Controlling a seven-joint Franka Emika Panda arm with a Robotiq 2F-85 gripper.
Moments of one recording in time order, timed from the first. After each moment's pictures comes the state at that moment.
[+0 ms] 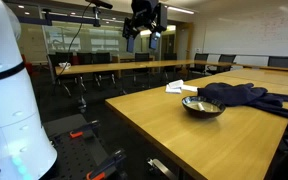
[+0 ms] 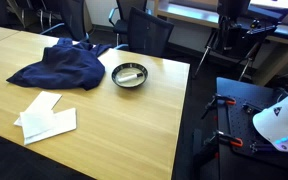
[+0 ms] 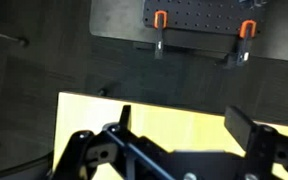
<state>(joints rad) -0.06 -0.56 -0.07 -2.57 -0.19 1.81 -0.18</state>
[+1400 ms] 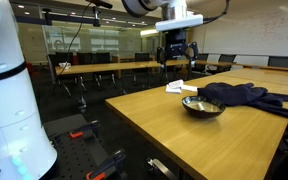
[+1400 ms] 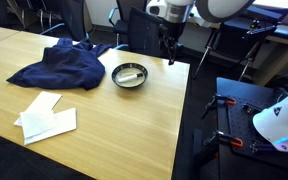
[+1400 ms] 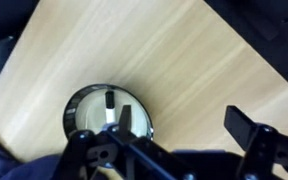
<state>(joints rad) 0.01 -0.08 -0.12 -2.40 -0.19 2.41 -0.68</state>
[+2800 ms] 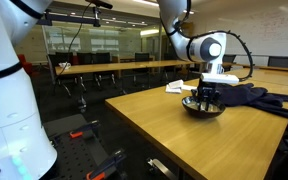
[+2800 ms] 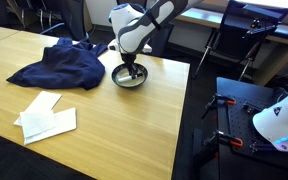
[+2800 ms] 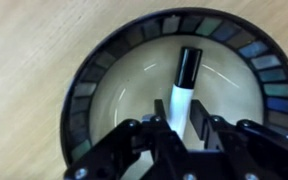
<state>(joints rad) -0.20 0.79 0.04 -1.57 -0.07 2.30 -0.94</state>
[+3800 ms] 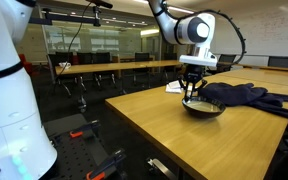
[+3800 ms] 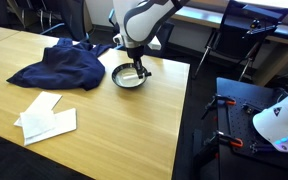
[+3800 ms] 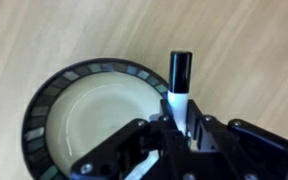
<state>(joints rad) -0.16 0.53 0.06 -1.83 -0.04 2.21 -0.55</state>
